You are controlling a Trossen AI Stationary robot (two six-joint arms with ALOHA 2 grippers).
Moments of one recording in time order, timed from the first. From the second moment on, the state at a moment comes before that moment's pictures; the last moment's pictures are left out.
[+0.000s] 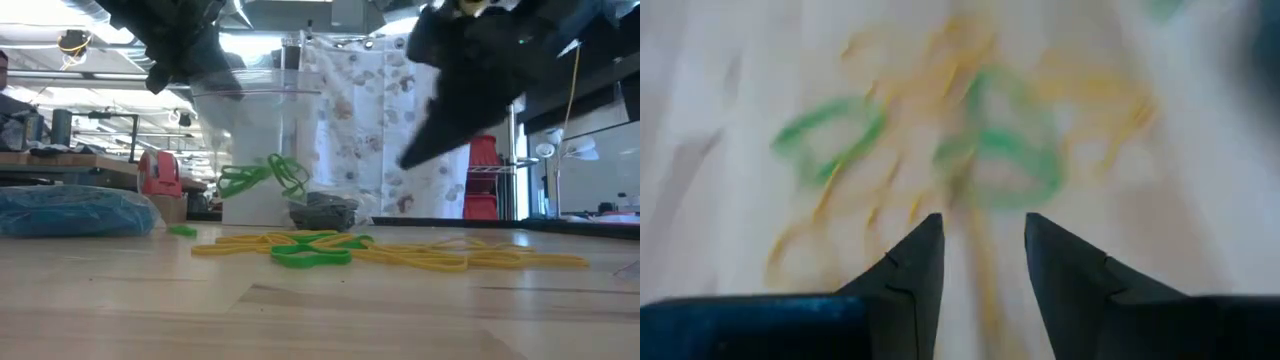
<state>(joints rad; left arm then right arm) -0.27 1.22 0.77 -0.30 -0.69 -0.72 0.32 1.59 0.82 -0.09 0.30 0.39</state>
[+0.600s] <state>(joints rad) -0.27 1.22 0.77 -0.30 -0.69 -0.72 0.24 1.91 0.87 0.13 0.38 0.52</state>
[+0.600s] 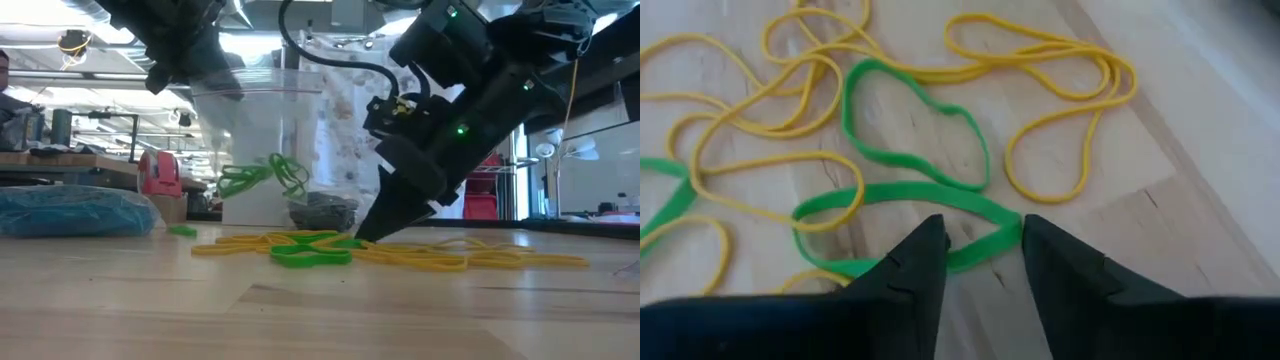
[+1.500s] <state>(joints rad) -0.30 1.23 0.78 -0.30 -0.69 -0.76 0.36 1.69 1.12 0.04 0.48 0.06</state>
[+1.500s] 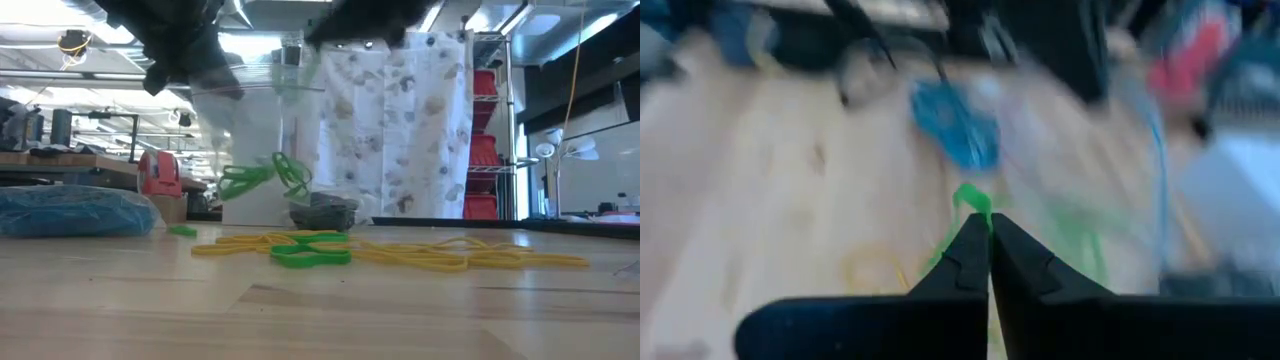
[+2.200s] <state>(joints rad) -0.30 1.26 0.78 -0.30 -0.69 -0.84 0.23 1.69 1.18 0.12 0.44 -0.09</state>
